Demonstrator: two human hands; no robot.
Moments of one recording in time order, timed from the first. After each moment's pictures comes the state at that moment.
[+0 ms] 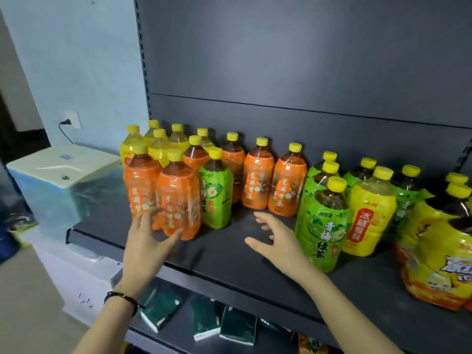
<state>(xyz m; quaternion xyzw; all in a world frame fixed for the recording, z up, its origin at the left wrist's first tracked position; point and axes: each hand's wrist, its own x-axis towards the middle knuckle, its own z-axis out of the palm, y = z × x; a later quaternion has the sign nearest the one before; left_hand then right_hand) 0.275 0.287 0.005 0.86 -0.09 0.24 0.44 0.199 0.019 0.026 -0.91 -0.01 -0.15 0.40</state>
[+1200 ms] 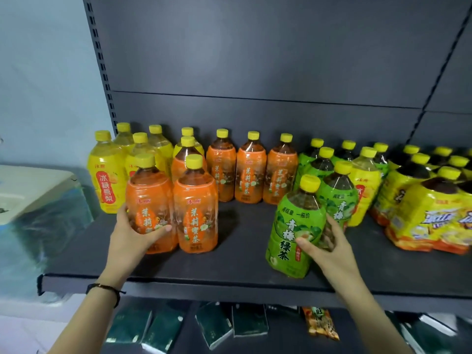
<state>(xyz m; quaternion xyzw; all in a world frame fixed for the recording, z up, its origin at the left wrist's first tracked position) 0.378 0.346 0.011 0.79 -0.14 0.06 0.60 0.147 0.065 0.020 -0.71 0.22 -0.34 0.58</state>
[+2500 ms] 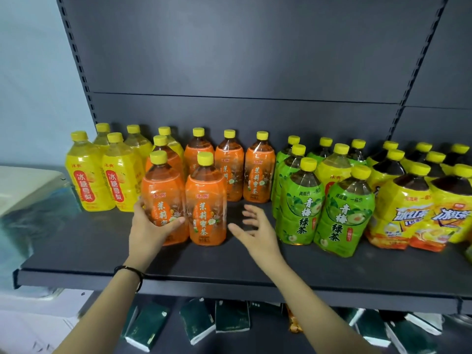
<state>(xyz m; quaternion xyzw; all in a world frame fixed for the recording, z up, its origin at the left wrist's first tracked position) 0.343 0.262 0.009 0.80 -0.13 0.06 0.59 0.208 0.068 0.004 -0.77 0.15 -0.26 0.56</state>
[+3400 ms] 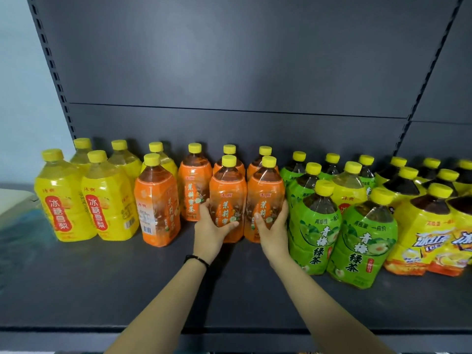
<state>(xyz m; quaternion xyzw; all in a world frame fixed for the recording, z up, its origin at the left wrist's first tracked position) 0.377 0.124 0.002 0.76 -0.26 0.01 0.60 0.288 0.009 0.003 -0.73 0.29 -0.37 0.49</state>
